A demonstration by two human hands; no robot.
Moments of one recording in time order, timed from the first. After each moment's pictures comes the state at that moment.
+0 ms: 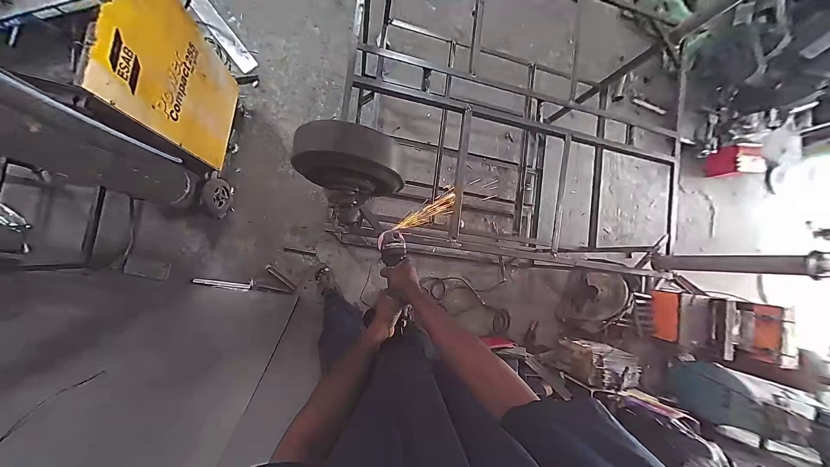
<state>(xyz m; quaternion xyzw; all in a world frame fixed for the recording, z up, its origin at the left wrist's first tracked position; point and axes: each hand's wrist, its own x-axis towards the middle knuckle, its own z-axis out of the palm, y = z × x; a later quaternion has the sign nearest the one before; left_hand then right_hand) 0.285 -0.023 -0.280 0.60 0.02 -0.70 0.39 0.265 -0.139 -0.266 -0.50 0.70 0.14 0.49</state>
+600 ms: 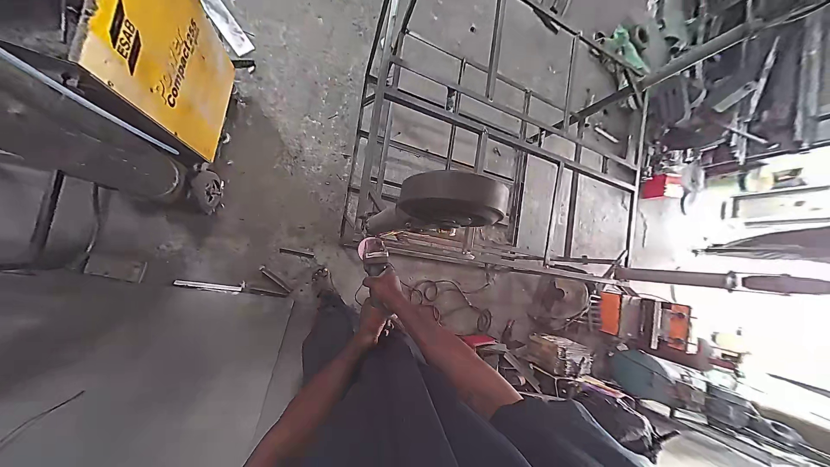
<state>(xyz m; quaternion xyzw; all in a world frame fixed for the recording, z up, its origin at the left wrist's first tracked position) 0.428 0.020 -0.272 0.61 0.00 -0.69 0.39 0.403 -0.095 -0.268 -0.49 0.70 0.13 0.50</state>
